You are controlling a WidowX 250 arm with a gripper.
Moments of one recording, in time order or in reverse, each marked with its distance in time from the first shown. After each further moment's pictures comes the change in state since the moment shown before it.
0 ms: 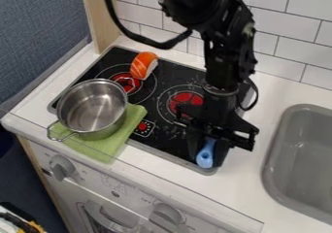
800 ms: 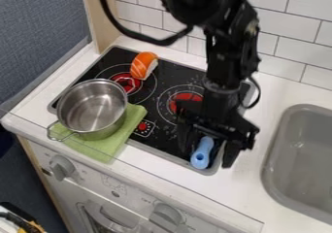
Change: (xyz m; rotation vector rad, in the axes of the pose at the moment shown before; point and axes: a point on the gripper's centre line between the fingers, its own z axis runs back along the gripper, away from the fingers) arm -0.003 0.001 0.023 0.010 -0.059 -0.052
